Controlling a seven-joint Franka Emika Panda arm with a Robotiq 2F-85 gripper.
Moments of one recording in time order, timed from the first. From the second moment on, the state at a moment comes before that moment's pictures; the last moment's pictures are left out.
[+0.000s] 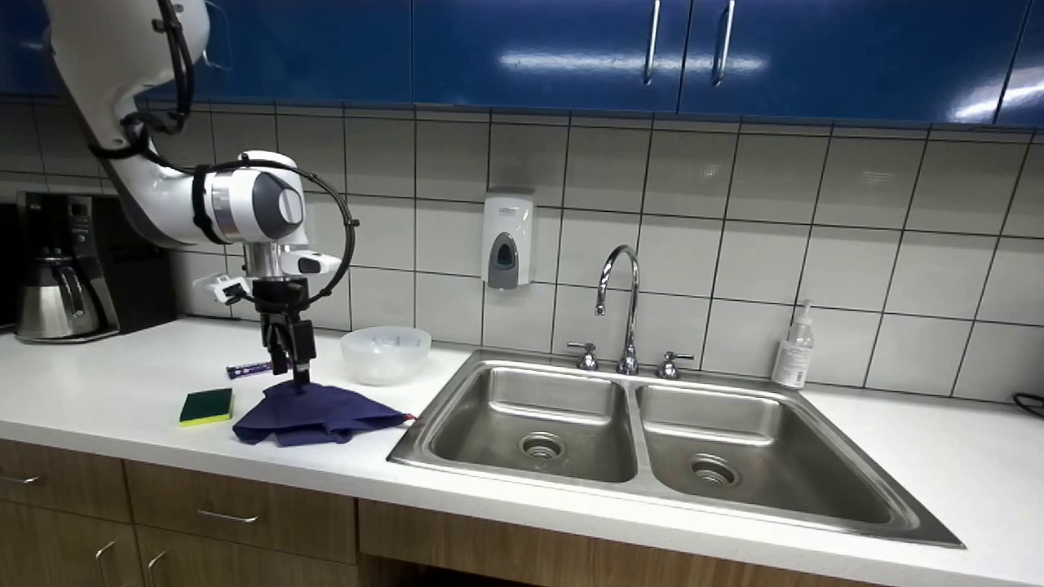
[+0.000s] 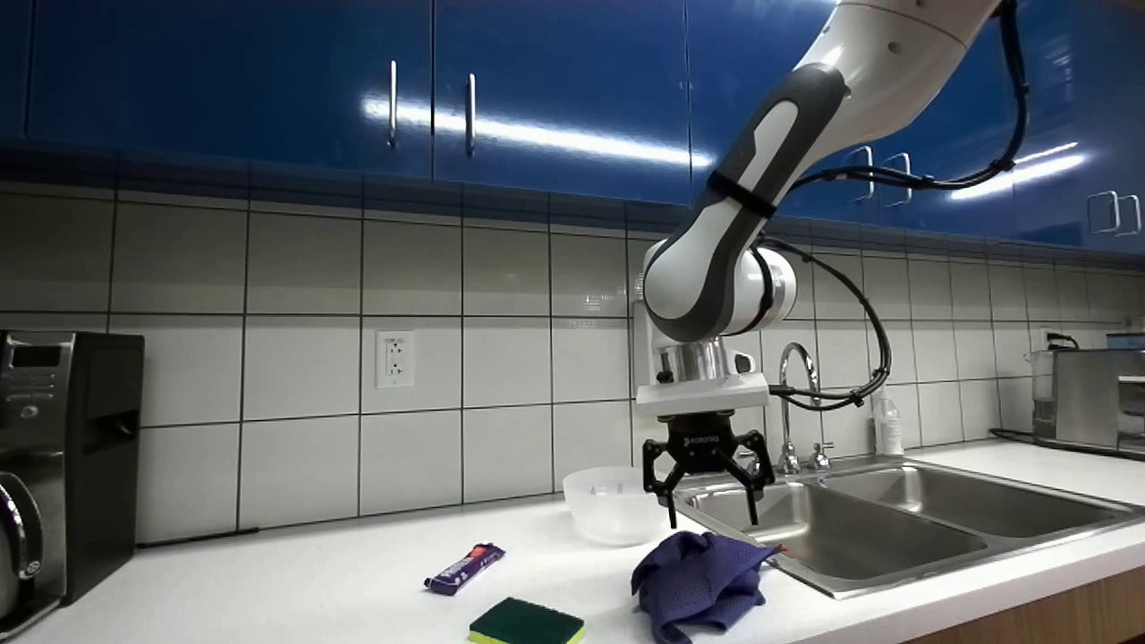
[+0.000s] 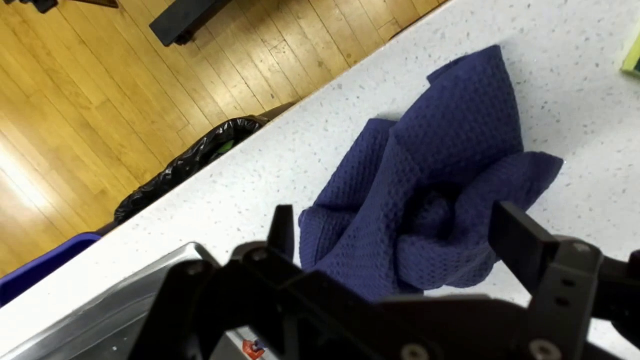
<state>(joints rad) 0.16 0.21 0.05 -2.23 -0.13 2.36 0.84</state>
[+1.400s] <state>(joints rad) 0.19 0.37 0.02 -2.12 -0.15 2.41 1.17</state>
